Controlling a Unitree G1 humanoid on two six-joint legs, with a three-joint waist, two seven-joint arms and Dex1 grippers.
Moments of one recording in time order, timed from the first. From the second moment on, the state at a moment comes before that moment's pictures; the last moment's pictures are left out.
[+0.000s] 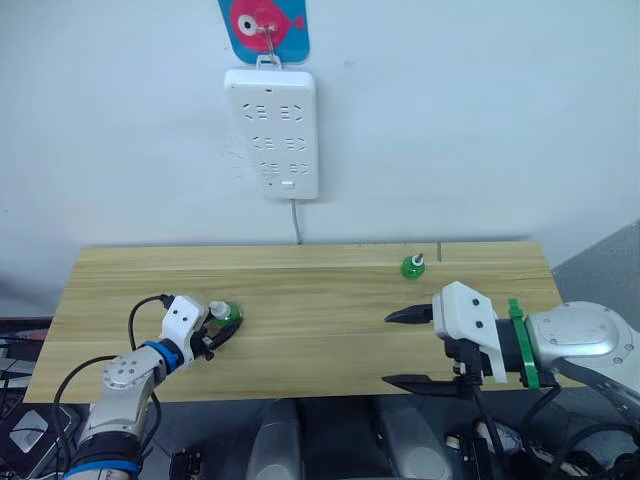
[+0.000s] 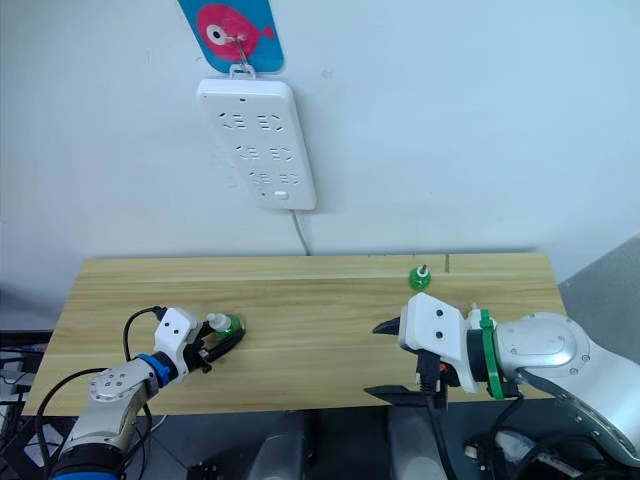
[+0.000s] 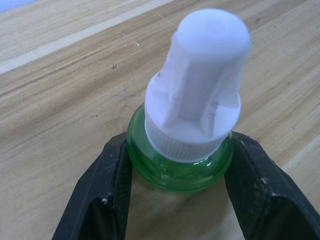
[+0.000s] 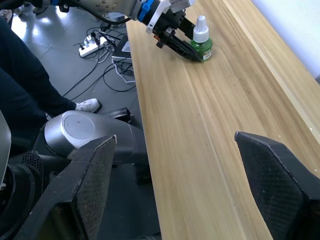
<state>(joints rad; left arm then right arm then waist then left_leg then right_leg) -0.10 0.56 0.13 0.50 -0.18 -0.16 -0.81 -0.22 -0.95 0.06 -0.90 0.74 0.88 0.79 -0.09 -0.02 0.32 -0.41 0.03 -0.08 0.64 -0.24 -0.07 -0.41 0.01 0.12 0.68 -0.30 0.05</state>
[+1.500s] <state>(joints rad) -0.46 0.77 -0.19 -0.11 -0.33 0.33 -1.32 -0.64 -0.39 0.44 -0.39 0.51 0.85 0.69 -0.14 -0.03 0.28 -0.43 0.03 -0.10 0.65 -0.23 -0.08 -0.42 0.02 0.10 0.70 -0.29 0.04</state>
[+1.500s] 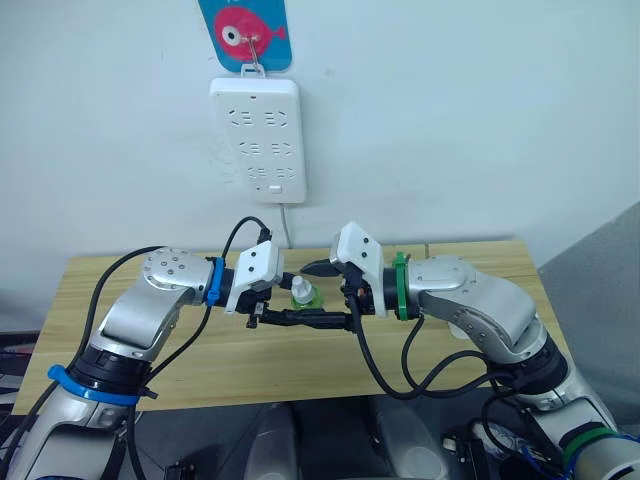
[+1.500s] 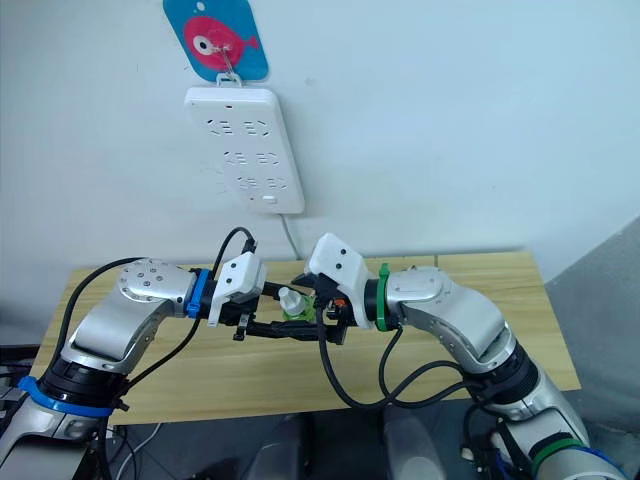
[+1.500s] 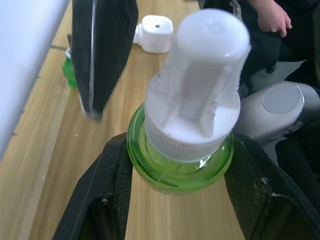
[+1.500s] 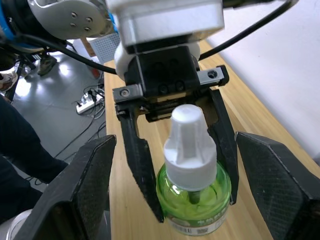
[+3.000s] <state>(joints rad) -0.50 0.66 -0.11 -0.11 -0.51 0.51 -1.25 -0.62 -0.39 0.27 -0.38 0.54 0.82 0.77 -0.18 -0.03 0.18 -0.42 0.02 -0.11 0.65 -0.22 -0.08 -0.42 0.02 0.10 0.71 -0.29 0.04</state>
